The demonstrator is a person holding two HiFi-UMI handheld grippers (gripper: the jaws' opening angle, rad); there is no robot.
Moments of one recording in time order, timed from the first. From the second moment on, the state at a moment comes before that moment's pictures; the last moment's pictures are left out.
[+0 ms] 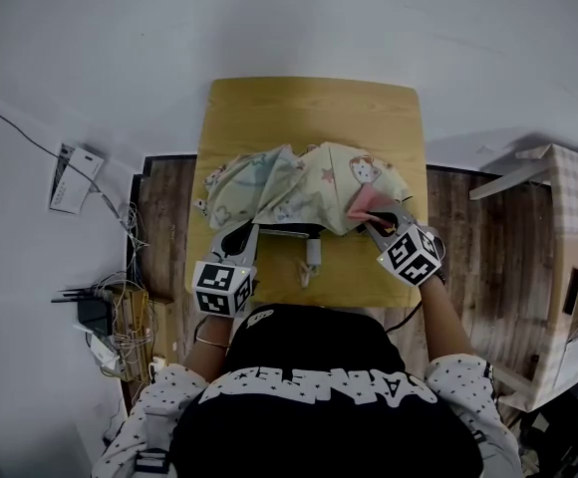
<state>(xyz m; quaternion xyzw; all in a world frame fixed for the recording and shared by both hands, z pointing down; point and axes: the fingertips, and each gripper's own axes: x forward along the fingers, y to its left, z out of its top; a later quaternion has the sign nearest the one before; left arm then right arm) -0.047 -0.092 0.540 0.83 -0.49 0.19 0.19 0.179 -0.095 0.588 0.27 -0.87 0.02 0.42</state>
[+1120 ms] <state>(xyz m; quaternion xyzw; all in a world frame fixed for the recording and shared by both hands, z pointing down) -0.034 -0.103 0.463 0.85 -0.50 0.14 0.11 0.166 -0.163 0.446 0.38 -0.91 0.11 0.07</state>
